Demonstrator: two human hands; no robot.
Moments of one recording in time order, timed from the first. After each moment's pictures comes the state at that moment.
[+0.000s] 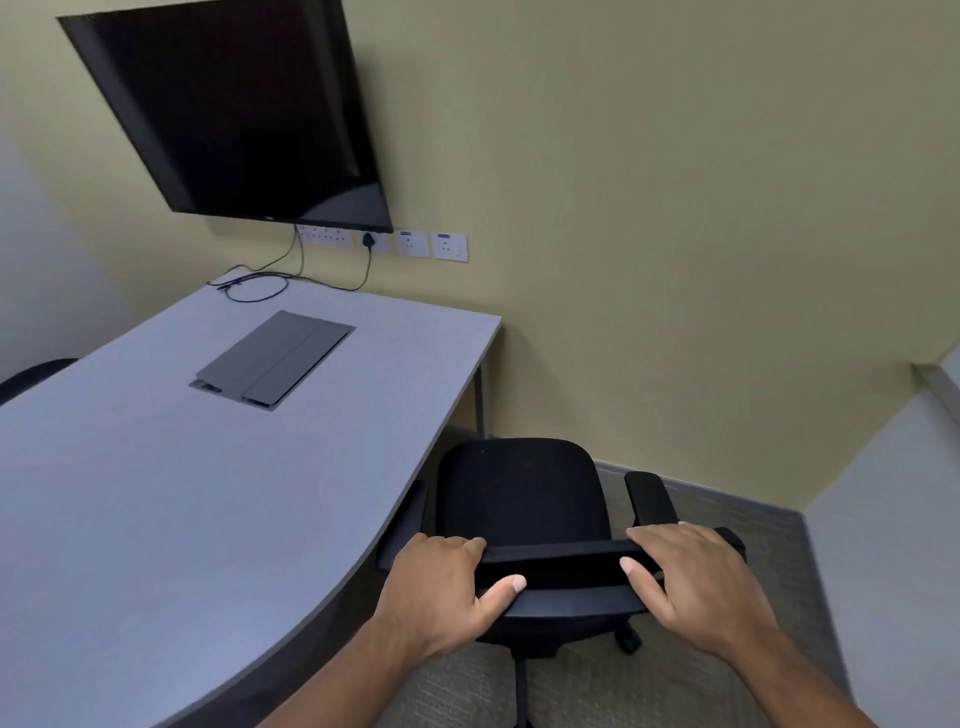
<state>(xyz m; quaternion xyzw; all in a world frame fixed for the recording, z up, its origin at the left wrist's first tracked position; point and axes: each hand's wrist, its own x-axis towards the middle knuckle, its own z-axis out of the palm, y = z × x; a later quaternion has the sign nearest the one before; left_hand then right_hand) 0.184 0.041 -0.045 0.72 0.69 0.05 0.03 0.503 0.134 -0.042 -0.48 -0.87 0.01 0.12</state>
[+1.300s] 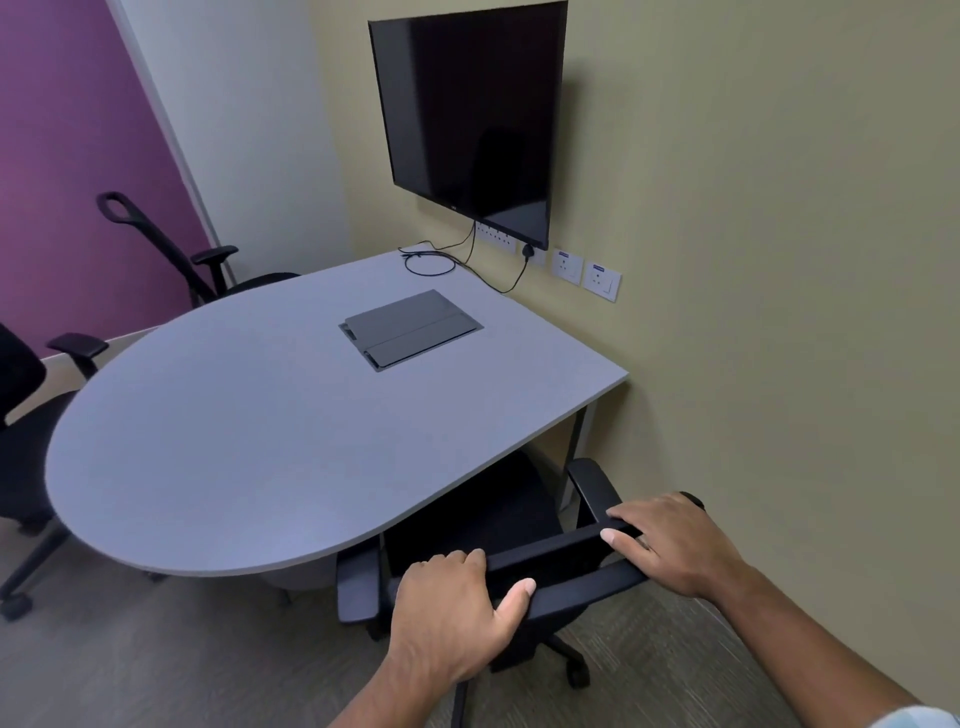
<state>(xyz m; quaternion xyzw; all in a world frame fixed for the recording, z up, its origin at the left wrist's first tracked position) 0.304 0.148 -0.043 0.42 0.91 0.05 -0.01 0.437 0.447 -0.041 -0.15 -0.99 0.04 0.04</state>
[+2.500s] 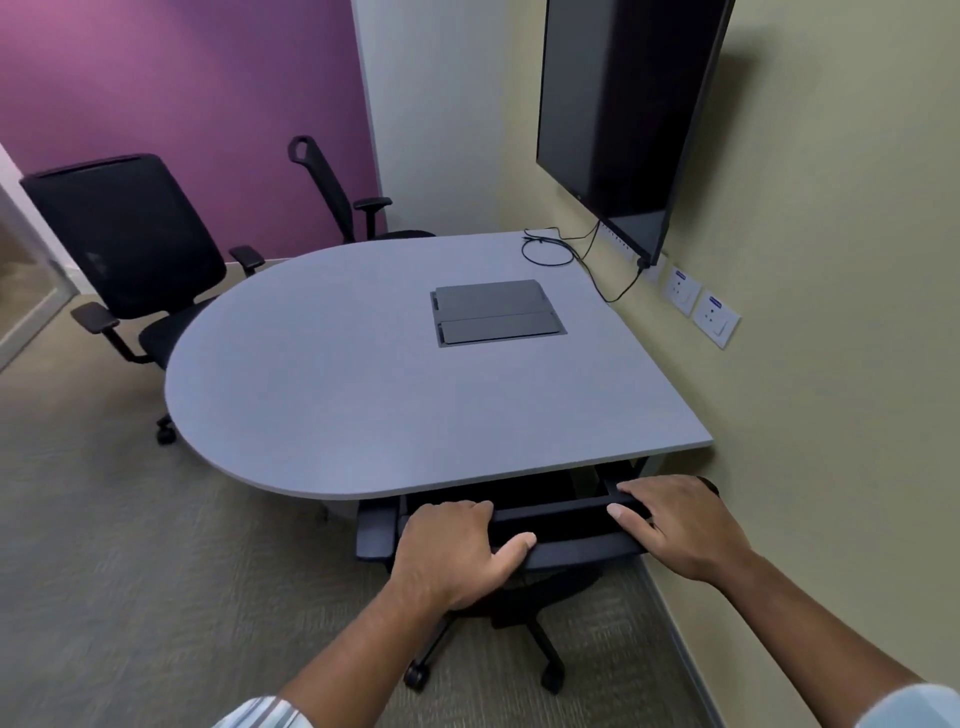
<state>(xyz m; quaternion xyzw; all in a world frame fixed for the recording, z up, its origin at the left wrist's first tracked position) 0.287 0.335 -0.042 0.26 0.96 0.06 -0.01 0.331 0.664 -0.047 0.05 -0.99 0.05 0.10</state>
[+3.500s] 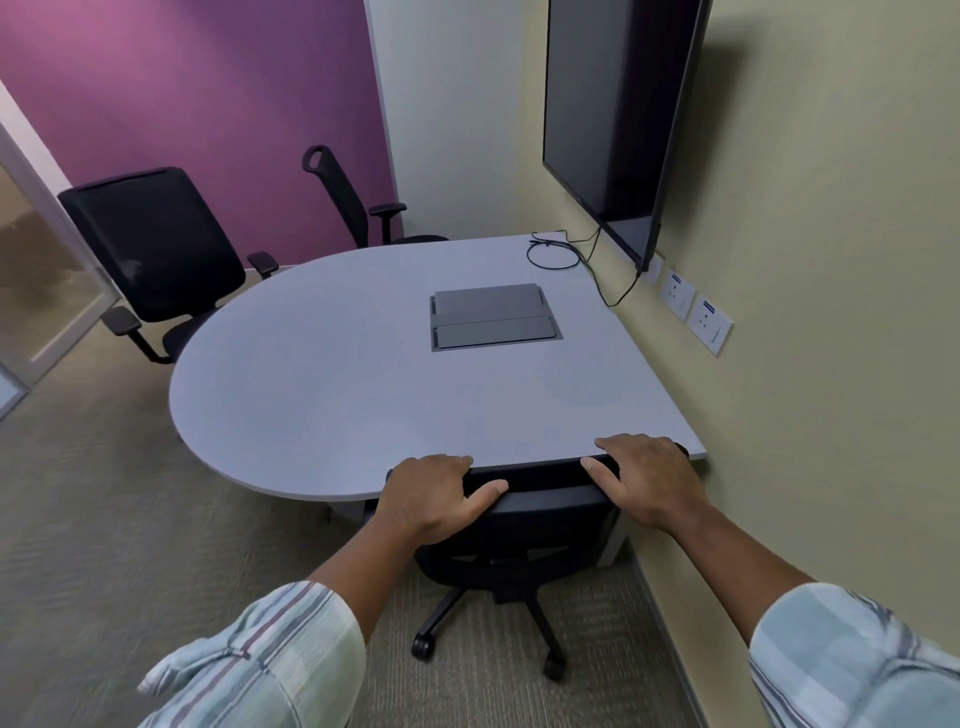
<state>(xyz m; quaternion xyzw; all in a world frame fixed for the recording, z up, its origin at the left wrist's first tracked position) 0.223 0.398 -0.048 0.22 0.97 0.07 -0.04 0.270 0.717 -0.034 0.04 -0.99 0.08 0.12</state>
